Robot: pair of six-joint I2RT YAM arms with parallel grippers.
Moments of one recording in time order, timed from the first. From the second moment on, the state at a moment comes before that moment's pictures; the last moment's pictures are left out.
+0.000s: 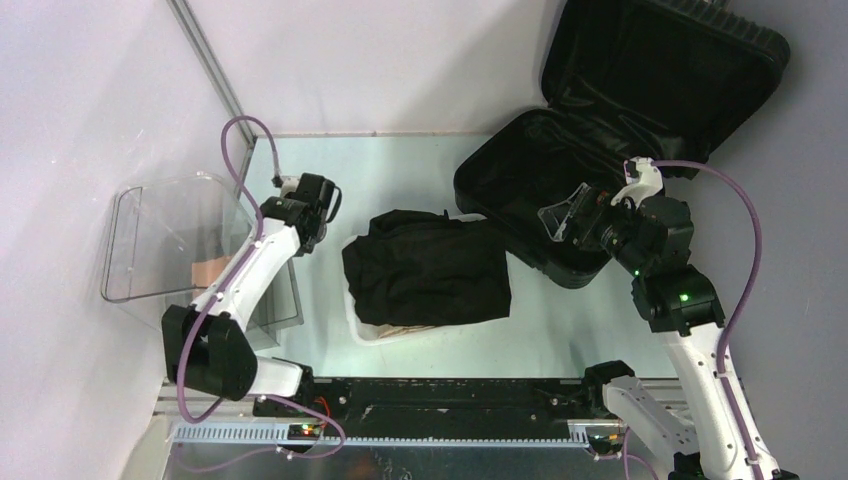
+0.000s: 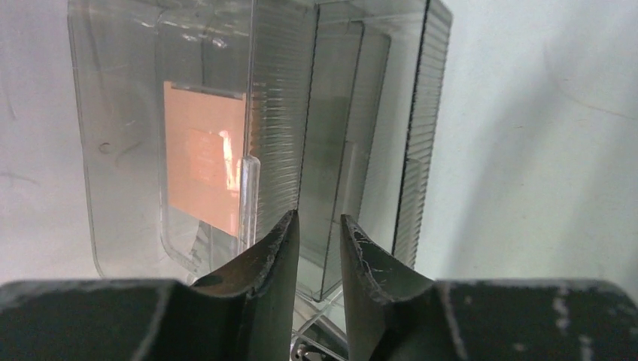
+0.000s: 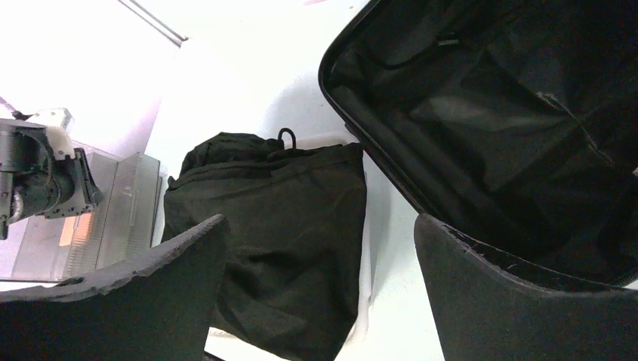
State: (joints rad) left arm -0.25 1.36 1.15 -1.02 -0.80 -0.31; right arm 0.22 0.78 1.07 -0.58 -0.17 0.50
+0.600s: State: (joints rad) left arm -0.14 1.46 1.04 -0.88 -0.59 -0.20; right arm 0.22 0.78 1.07 -0.58 -0.18 0.49
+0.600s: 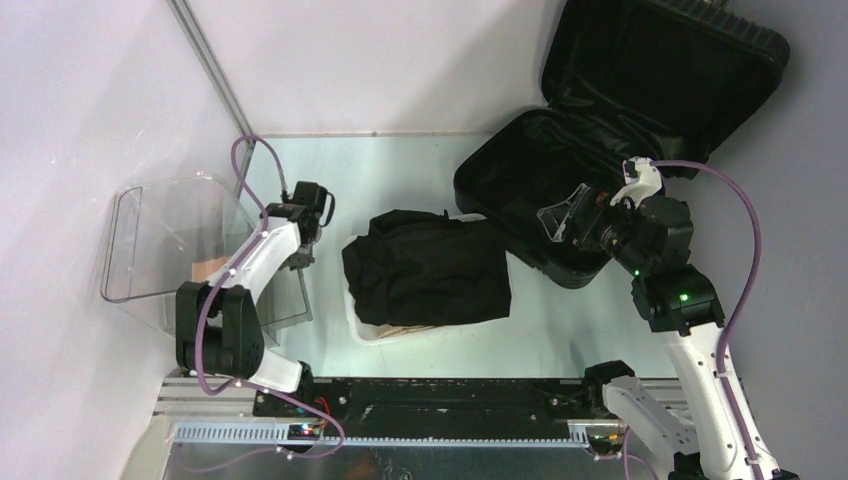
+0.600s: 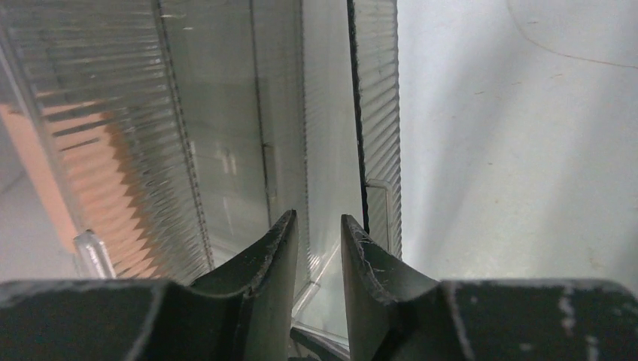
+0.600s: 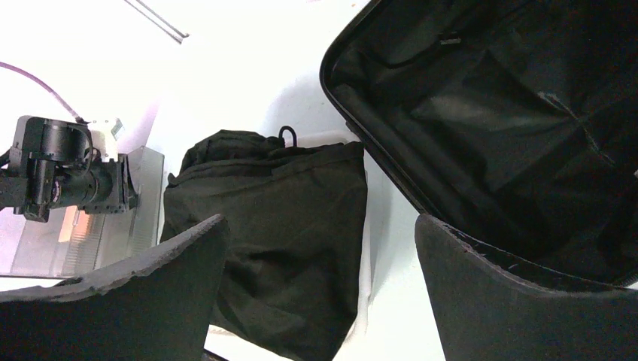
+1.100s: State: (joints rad) left arm -0.17 1.39 1.20 -0.92 -0.46 -0.18; right arm 0.22 0.81 1.07 -0.58 -0.18 0.49
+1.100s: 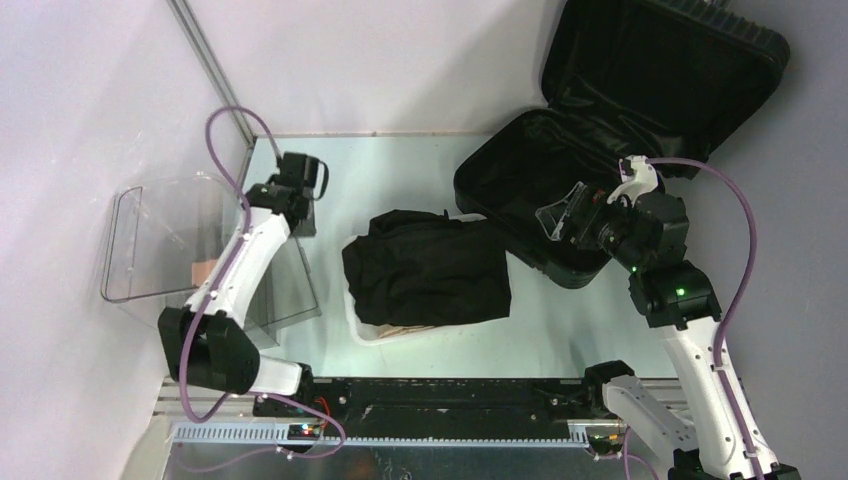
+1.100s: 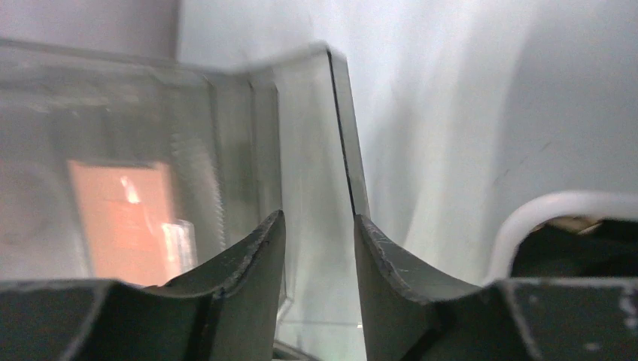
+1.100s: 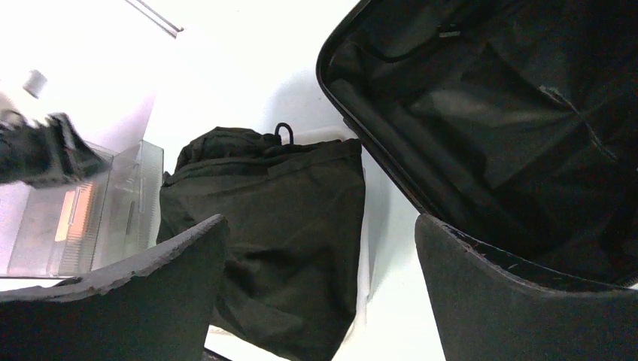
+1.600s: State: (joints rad) left arm -0.09 1.47 2.11 -1.18 -0.67 -0.47; right arm 0.24 0.82 1.07 -0.57 -0.19 0.51
